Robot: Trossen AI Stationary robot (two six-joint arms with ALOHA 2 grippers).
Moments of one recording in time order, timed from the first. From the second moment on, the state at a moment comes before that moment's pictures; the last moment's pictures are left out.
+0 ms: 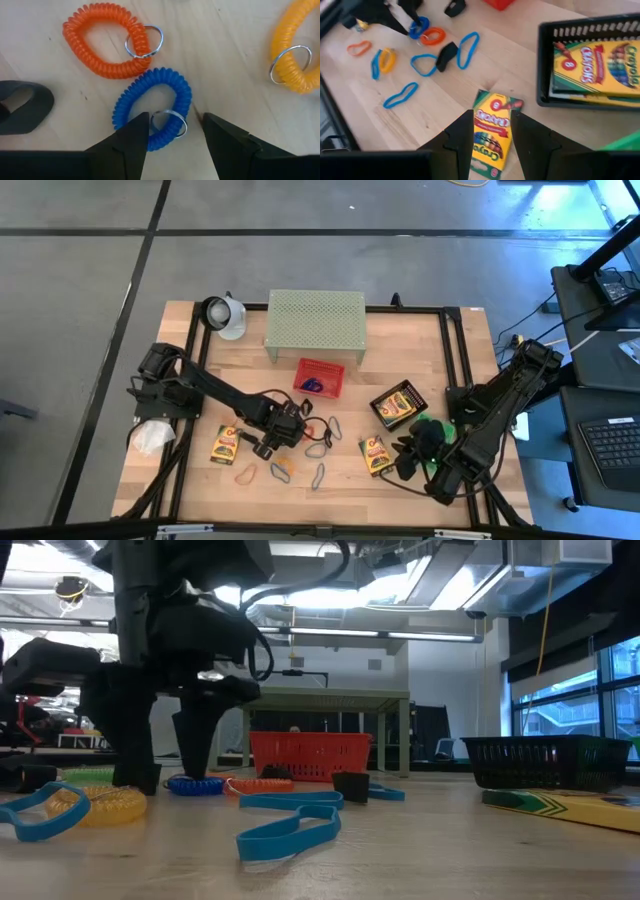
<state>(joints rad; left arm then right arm) -0.30 1.79 1.01 -0.54 -0.05 0.24 0.94 1.48 1.02 -0.93 0.75 1.82</state>
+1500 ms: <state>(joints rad) -0.28 1.57 1.17 -0.69 -0.25 0.02 0.90 1.48 1.02 -0.75 0.80 1.58</state>
